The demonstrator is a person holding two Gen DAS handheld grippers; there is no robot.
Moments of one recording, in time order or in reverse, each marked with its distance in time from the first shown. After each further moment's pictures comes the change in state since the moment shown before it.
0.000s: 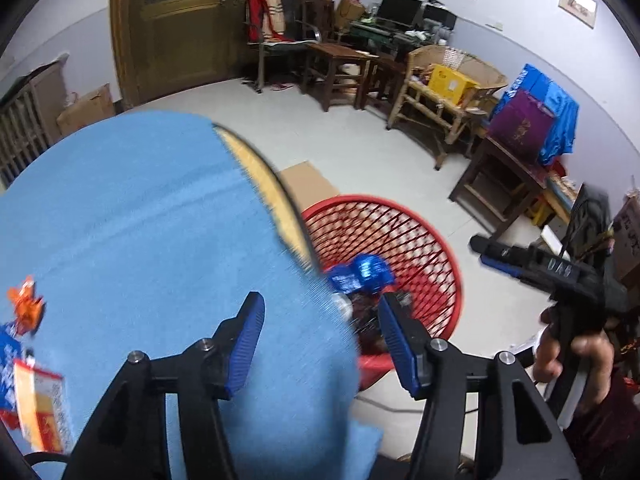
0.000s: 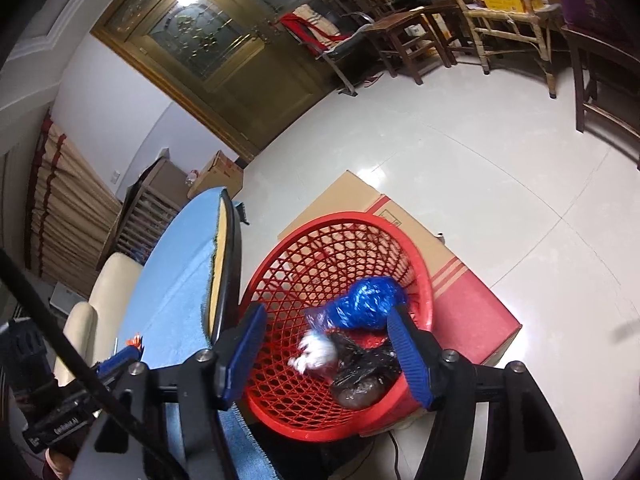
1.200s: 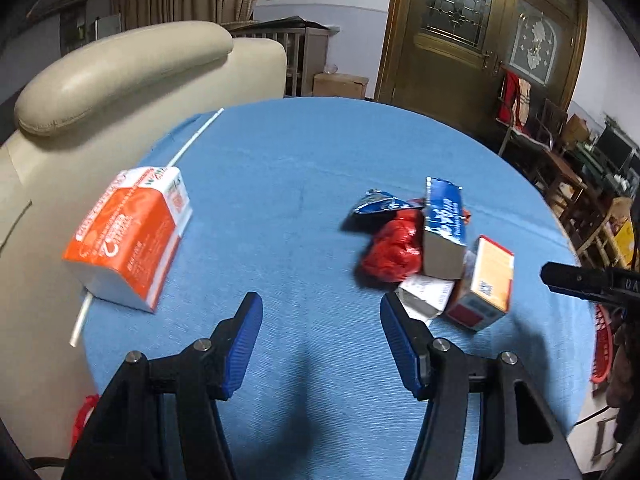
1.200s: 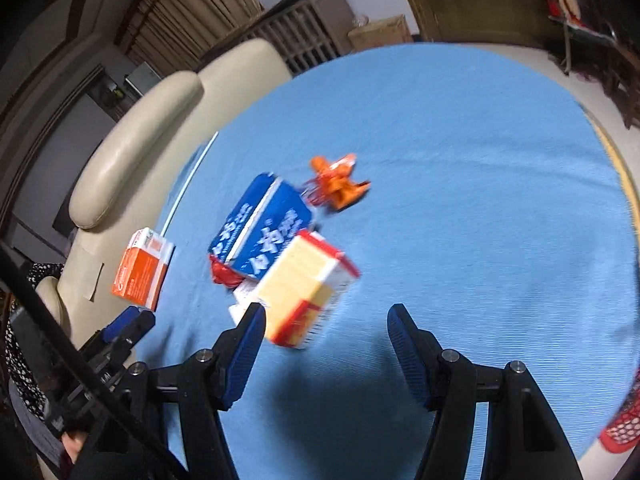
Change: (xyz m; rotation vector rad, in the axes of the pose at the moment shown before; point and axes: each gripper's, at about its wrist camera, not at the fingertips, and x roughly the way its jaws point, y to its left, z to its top) left arm -0.190 0.263 -0.209 -0.606 -0.190 0.567; right arm 0.137 0.364 -0.155 -0.608 0.479 0.228
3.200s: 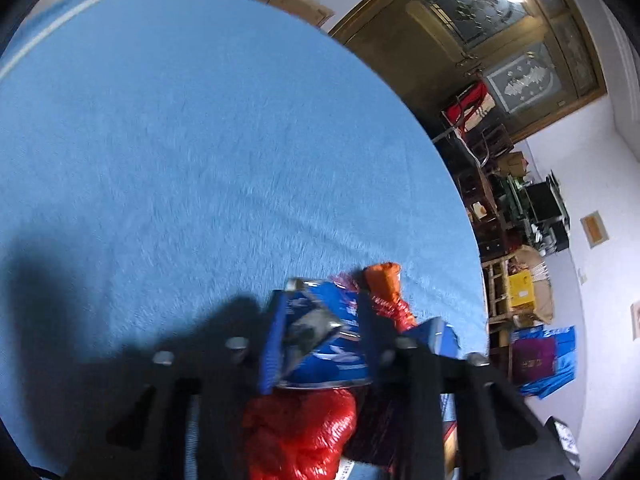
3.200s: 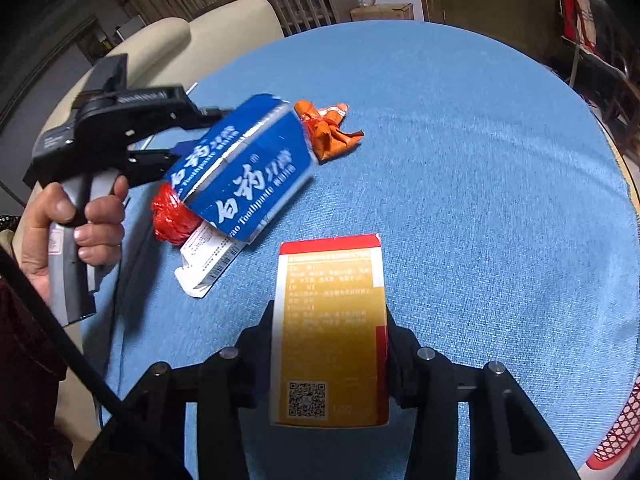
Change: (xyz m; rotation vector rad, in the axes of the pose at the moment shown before) left arm 0.192 -0.024 0.111 -0.317 0.343 -0.501; right arm 0.026 -0.002 -0.033 -0.125 0.076 -0.142
